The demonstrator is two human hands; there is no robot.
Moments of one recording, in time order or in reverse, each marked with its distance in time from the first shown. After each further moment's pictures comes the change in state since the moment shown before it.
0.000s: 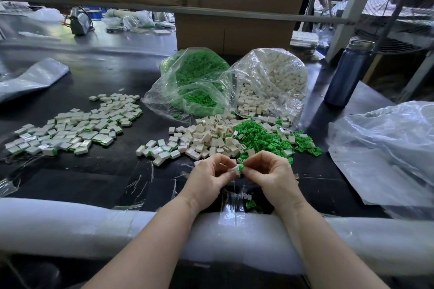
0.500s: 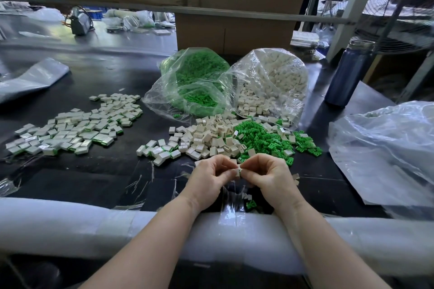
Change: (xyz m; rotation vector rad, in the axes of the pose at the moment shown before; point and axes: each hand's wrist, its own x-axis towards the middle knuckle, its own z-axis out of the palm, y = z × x) left_hand 0.000 0.002 0.000 0.018 0.000 0.006; right_hand 0.001 0.003 0.001 -0.008 -0.061 0.029
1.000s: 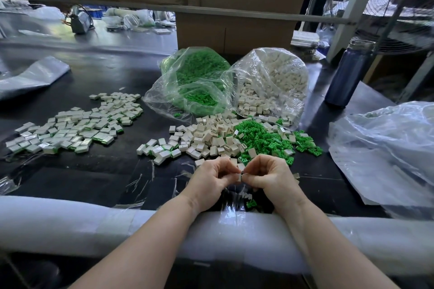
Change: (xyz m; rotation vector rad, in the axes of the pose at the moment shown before) left_hand -0.001 0.000 0.000 0.070 -0.074 0.040; right_hand 0.000 0.001 -0.003 0.070 -0.045 0.094
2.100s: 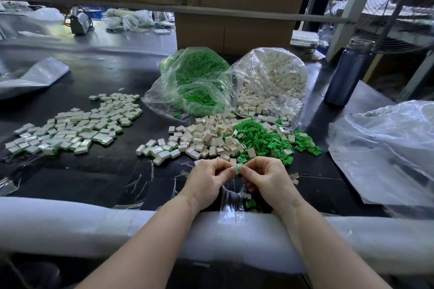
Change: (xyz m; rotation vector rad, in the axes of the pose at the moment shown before) left_hand 0.001 -0.002 -0.003 0.099 0.061 -0.069; right_hand -0.003 -0.005 0.007 -0.053 0.023 0.036
